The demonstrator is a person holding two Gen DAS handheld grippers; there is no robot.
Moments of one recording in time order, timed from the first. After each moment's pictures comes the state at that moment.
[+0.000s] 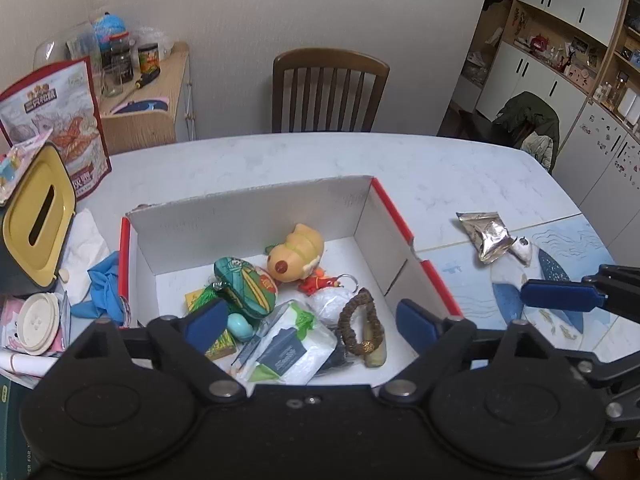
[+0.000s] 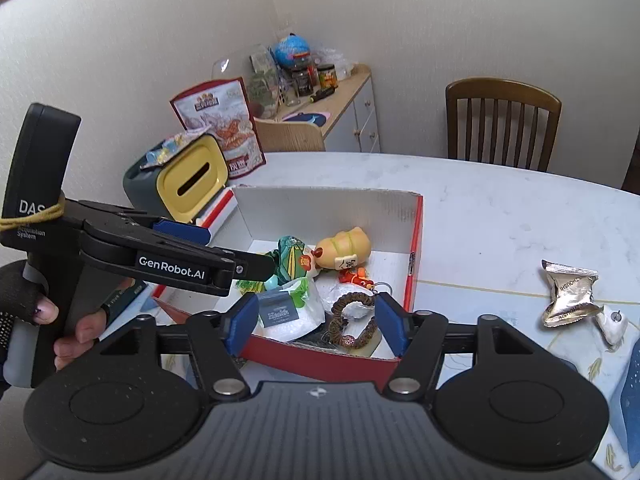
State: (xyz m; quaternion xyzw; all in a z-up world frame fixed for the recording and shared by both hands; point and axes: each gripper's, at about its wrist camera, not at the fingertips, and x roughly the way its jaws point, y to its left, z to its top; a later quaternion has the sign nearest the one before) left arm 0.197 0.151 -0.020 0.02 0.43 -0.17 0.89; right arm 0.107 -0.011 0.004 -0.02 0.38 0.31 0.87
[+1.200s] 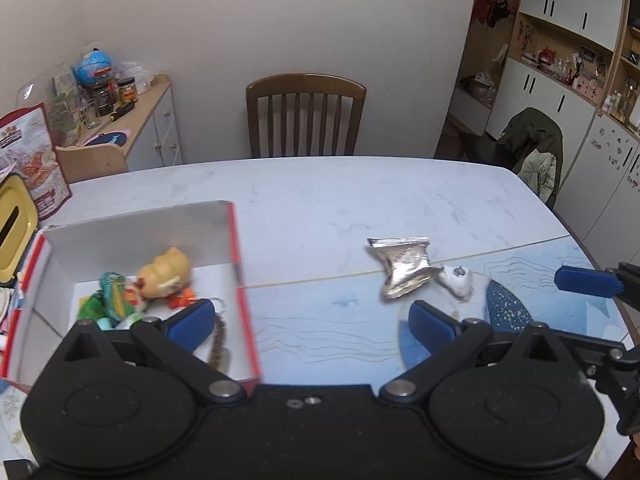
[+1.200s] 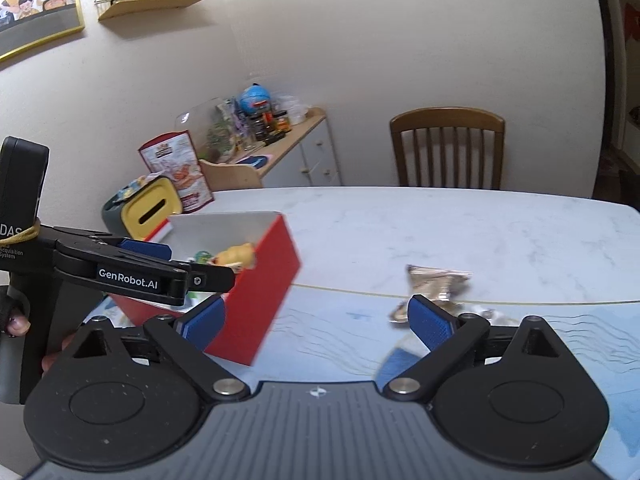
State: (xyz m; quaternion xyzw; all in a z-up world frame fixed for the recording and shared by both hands) left arm 0.148 -0.038 -0.008 0.02 0.39 -0.13 0.91; right arm 0.131 -0.234 0.006 0.01 0.32 0.31 0.89
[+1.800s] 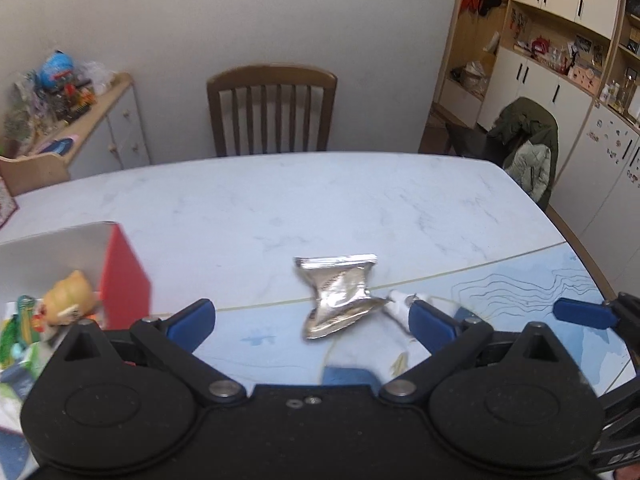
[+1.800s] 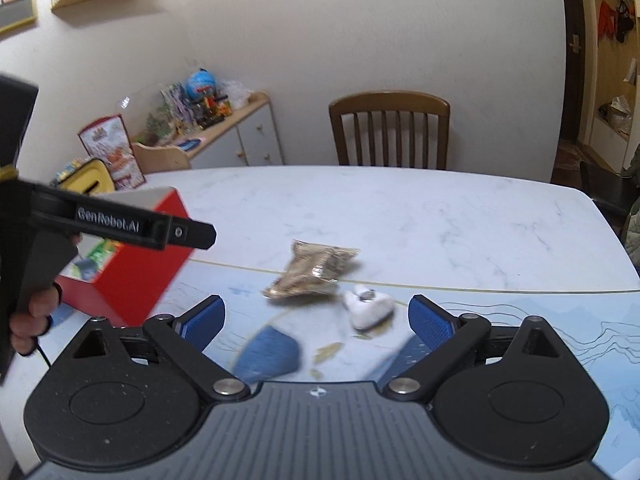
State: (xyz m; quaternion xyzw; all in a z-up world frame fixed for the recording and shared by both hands) left arm 0.197 -0.143 -0.038 0.03 0.41 -0.14 0.90; right arm 0.191 -0.319 -0.044 -0.02 0.34 0.27 0.90
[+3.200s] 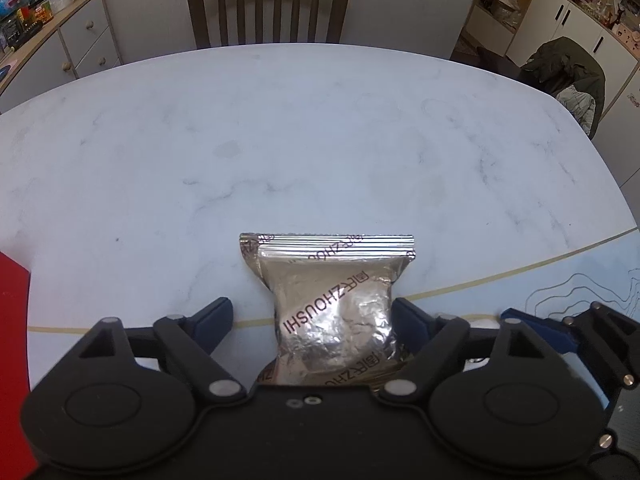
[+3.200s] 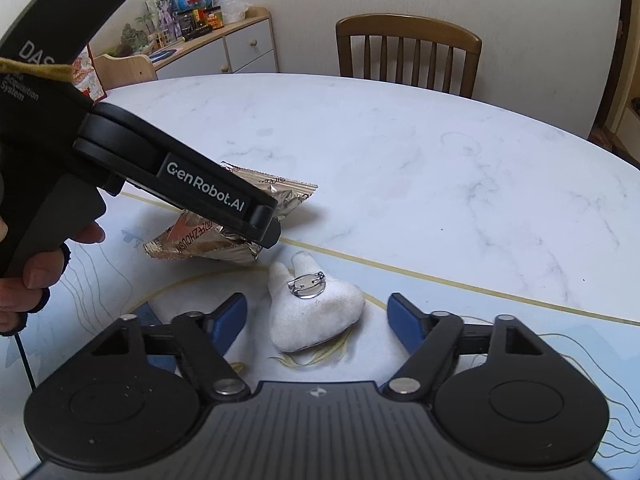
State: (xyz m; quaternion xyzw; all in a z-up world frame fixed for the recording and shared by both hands) left arm 0.314 -0.200 -0.177 0.02 0.53 -0.11 0.84; right arm 0.306 -0.287 -0.170 -0.09 0.41 0.29 0.86
